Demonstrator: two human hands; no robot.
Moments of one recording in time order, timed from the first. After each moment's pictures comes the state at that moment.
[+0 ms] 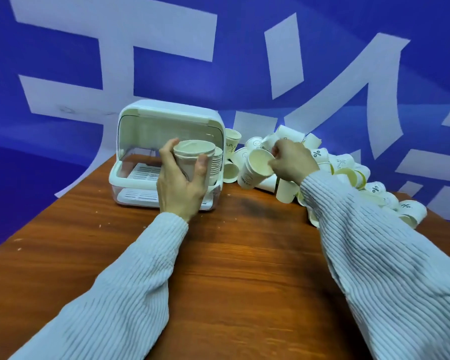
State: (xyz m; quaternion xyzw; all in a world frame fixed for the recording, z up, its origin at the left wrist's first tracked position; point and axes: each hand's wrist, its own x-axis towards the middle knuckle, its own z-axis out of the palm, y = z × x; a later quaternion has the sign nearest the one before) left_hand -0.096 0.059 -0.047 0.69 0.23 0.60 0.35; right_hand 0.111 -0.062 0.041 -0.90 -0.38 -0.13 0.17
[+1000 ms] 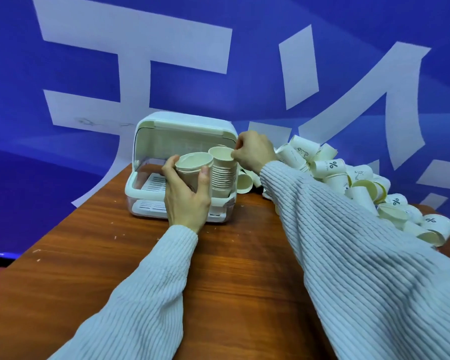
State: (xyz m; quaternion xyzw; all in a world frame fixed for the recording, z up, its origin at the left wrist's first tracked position) left_hand -0.094 0.077 -0.056 0.64 0.27 0.61 0.38; right_hand 0.068 0.045 0.052 -0.85 -0.44 -0.11 0.26
